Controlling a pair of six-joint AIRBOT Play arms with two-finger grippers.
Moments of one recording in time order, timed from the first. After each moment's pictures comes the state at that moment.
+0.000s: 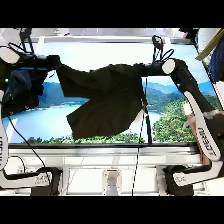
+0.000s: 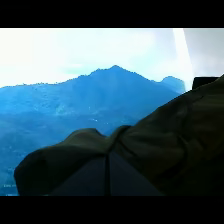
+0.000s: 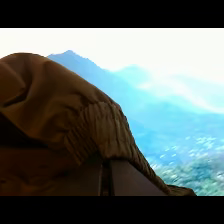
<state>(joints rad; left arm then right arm) 0.03 -1.41 1.56 1.10 -0.97 -1.37 0.19 -1.57 1.54 -1.21 0.76 1.57</state>
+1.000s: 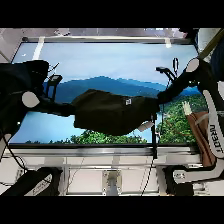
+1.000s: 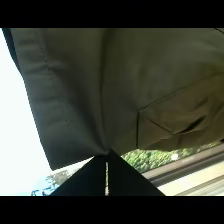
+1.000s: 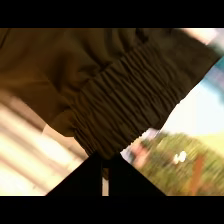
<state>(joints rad) -0.17 -0.99 0.92 1.26 -1.15 -1.43 -0.04 -1.50 1.46 -1.23 1.69 1.04</state>
